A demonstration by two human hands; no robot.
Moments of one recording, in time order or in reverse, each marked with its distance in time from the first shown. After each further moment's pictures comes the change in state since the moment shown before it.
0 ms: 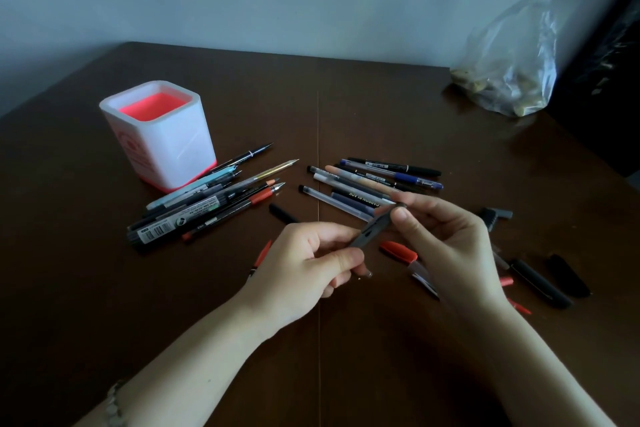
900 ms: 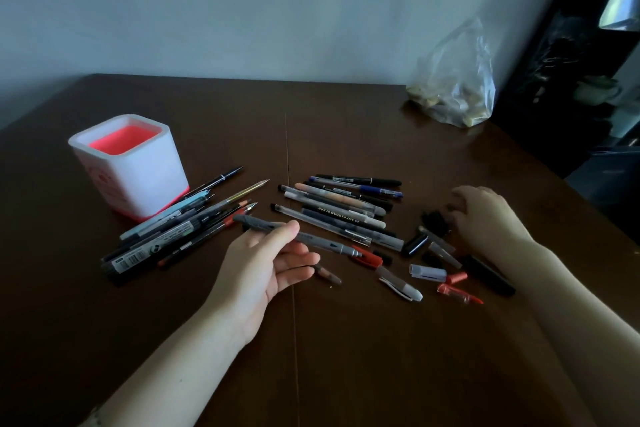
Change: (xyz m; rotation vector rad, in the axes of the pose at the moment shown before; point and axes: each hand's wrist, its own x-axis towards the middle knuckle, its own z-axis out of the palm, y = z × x) left_hand 0.016 -0.004 -0.003 -0.544 0.412 -0.236; right_hand 0.053 0.010 -0.108 -1.288 0.182 0.285
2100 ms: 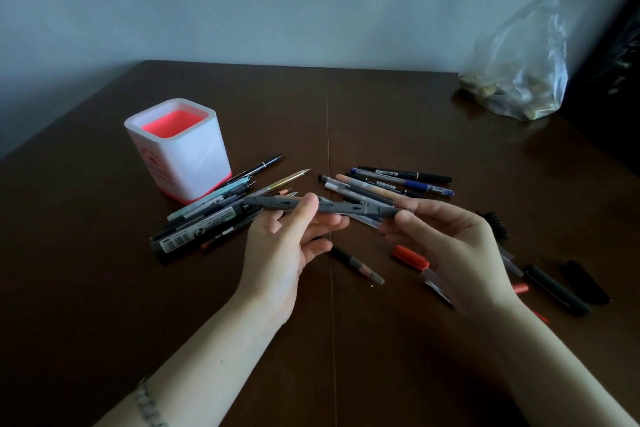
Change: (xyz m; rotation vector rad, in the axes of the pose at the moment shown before) left_hand 0.000 0.006 -0.008 -0.039 0.016 0.277; right_hand -0.080 -0.093 0.013 1.421 -0.342 -0.110
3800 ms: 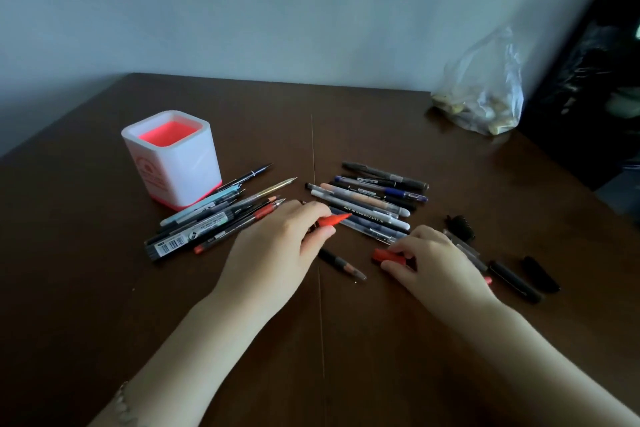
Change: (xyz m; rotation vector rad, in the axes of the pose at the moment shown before) left_hand -0.014 0.019 -0.007 1.352 -0.252 0.671; right_hand -0.006 0.015 -0.025 -1.425 -0.045 -0.135
